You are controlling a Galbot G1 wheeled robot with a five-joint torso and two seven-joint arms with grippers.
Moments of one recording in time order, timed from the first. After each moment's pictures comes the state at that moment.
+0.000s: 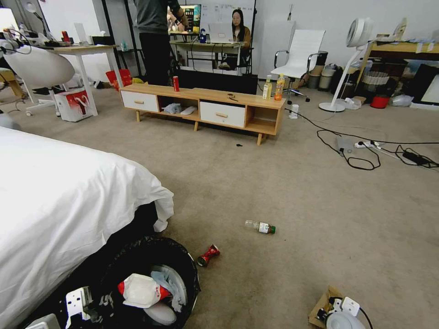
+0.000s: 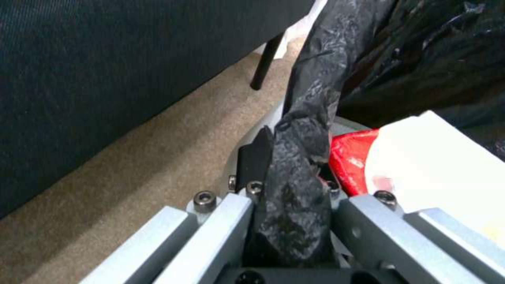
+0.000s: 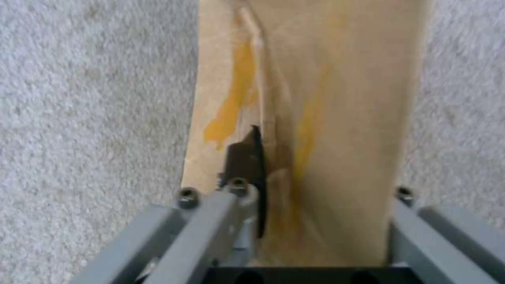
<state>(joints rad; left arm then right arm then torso) 1.75 -1.59 -0.89 -2.34 -0.49 0.69 -0.02 -1.25 1.18 0.42 1.40 1.06 -0.44 0.68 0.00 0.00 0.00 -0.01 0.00</state>
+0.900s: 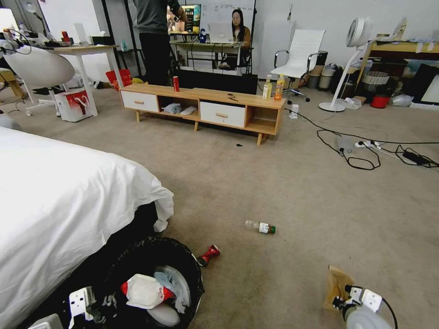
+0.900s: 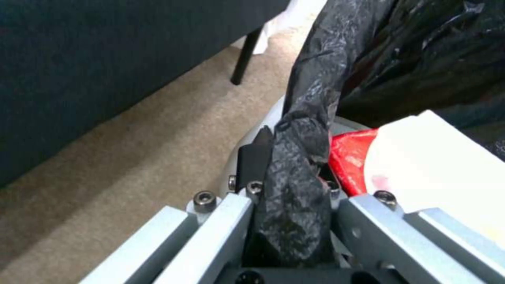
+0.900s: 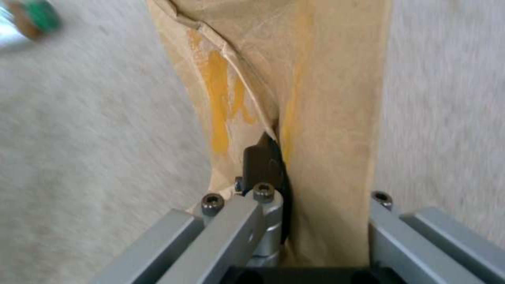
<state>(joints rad) 1.76 -1.59 -0.86 -2.37 -0.53 0.72 -0.05 -1.40 1.02 0.49 1.76 1.07 -0.40 0.69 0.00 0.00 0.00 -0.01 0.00</state>
